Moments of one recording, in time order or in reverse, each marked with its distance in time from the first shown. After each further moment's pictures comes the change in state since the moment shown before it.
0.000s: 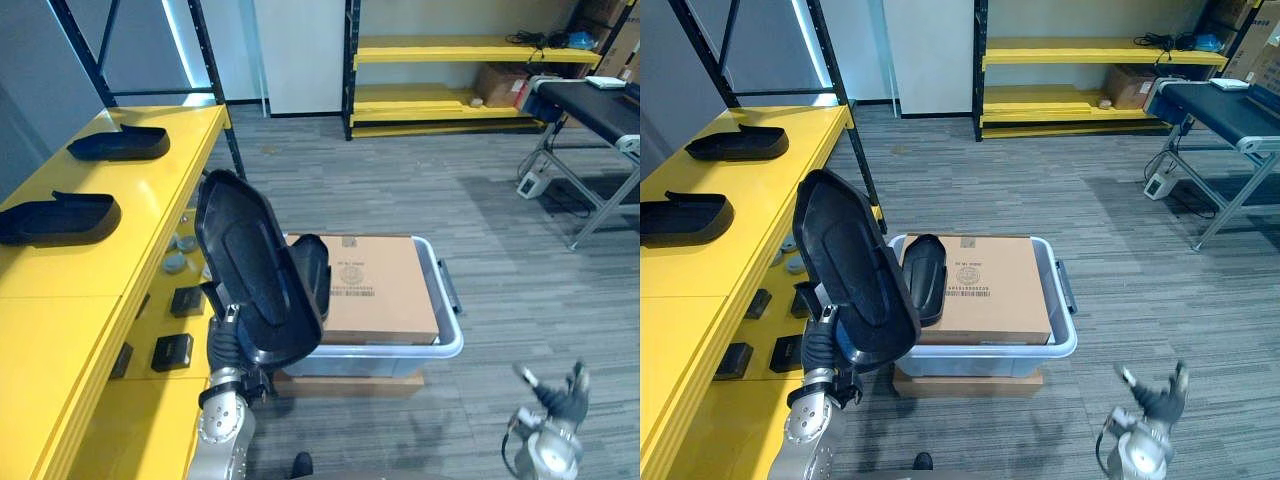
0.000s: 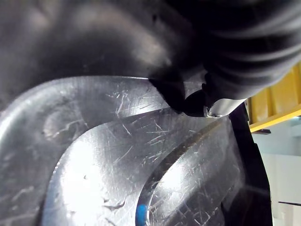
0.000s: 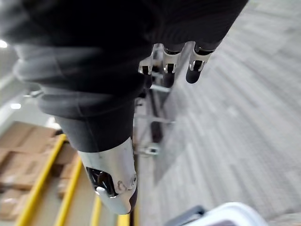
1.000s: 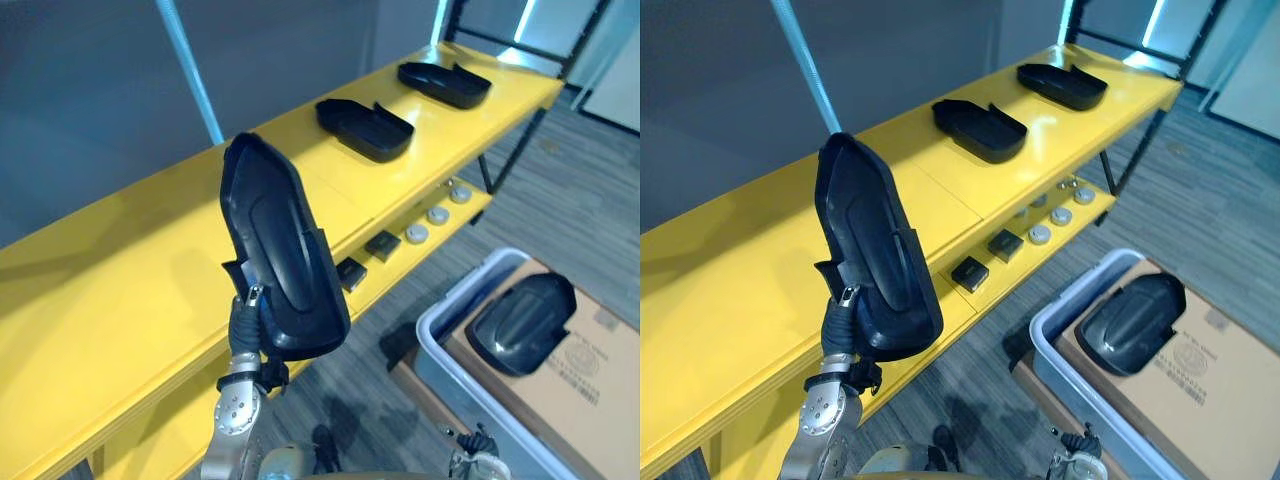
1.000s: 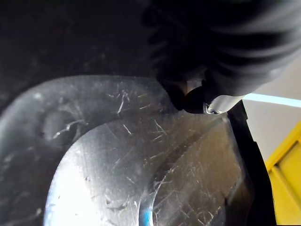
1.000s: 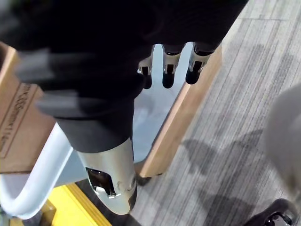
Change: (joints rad) left arm -0.139 0.011 -0.099 0.011 0.003 -0.061 0.014; right arm -0.160 -0.012 0.184 0.315 -0.013 0.044 0.040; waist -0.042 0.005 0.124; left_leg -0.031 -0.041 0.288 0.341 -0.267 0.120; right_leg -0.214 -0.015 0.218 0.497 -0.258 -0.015
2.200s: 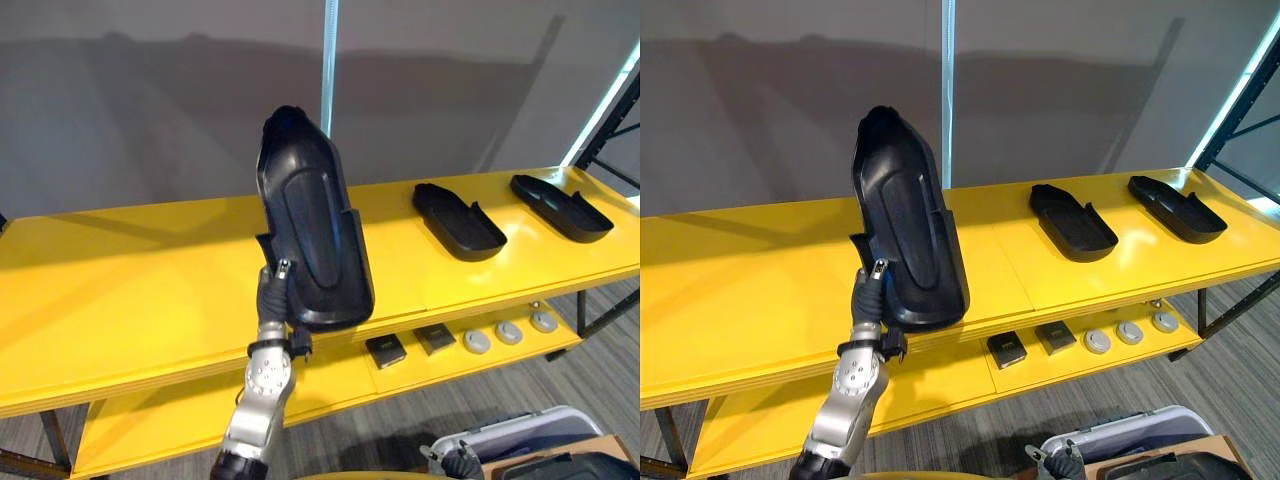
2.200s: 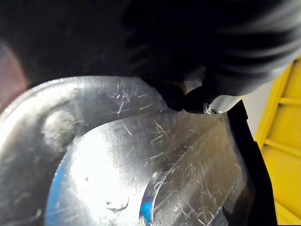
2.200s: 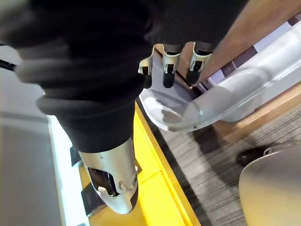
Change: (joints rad) left arm -0.348 -0.017 0.032 0.304 0.128 0.084 0.145; right arm 0.111 0.038 0.079 -0.099 -0.014 -0.002 0.023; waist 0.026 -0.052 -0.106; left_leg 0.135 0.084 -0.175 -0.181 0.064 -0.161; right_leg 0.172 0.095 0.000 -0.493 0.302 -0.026
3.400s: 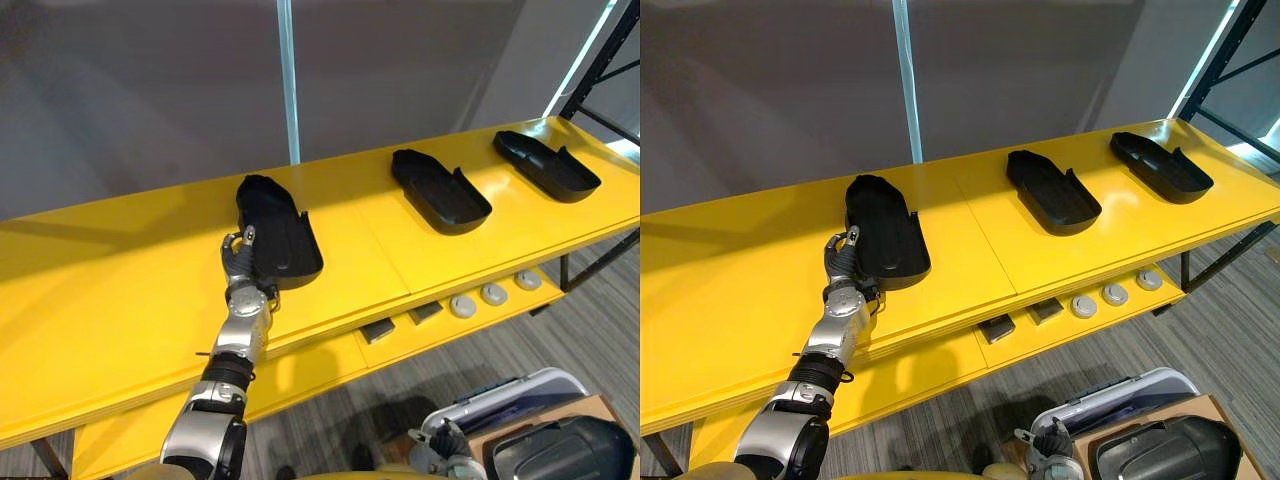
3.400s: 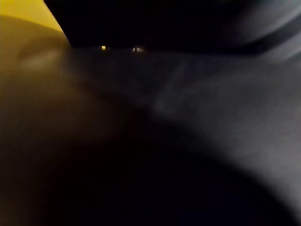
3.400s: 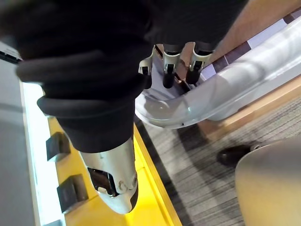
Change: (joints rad) left arm -0.343 0.081 0.191 0.462 -0.075 0.058 0.136; right arm -0.115 -0.013 0.040 0.079 -0.034 0.001 0.019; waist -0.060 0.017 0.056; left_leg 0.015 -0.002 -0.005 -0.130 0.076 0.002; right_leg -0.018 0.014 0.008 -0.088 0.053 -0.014
